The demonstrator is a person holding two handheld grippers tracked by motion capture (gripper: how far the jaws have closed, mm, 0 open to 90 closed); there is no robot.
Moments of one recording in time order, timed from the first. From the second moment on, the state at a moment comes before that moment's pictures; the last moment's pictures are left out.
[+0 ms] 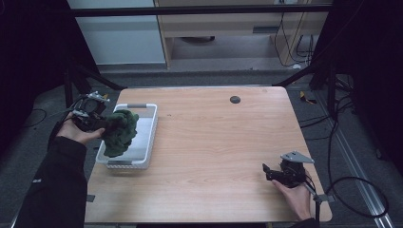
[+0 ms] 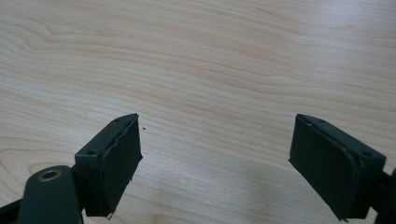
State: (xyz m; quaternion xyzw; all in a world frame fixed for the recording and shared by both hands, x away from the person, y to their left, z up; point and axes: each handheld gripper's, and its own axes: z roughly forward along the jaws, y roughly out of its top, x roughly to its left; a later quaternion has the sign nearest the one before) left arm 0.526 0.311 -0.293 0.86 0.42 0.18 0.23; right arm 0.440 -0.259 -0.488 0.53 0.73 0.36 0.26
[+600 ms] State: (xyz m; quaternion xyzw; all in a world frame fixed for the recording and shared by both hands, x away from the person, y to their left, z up) left arm 0.505 0.272 -0.284 0.89 0.35 0.16 0.25; right arm 0.439 -0.259 -0.487 0.53 0.73 0.36 0.25
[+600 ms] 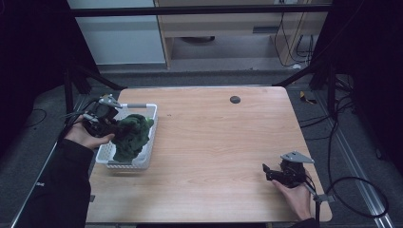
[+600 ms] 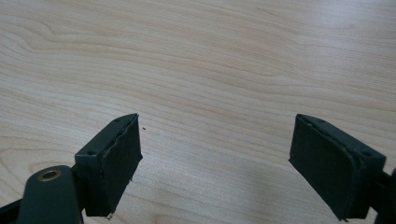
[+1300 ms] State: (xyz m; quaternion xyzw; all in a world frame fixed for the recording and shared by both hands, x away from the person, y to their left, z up) left arm 0.491 0.209 -0.285 0.92 0.26 0.14 0.24; right arm 0.439 -0.259 -0.487 0.53 0.73 0.36 0.25
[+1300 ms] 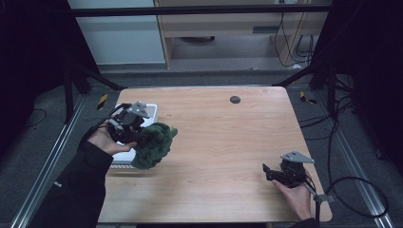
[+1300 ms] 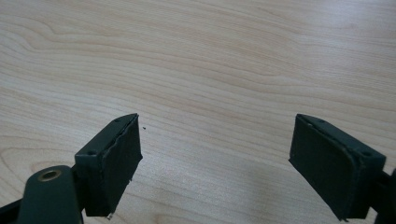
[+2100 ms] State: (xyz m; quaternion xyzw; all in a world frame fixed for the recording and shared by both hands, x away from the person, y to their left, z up) left arm 0.495 0.145 -0.302 0.95 0.17 0.10 0.22; right arm 0.439 -0.259 -0.486 0.53 0.72 0.36 0.25
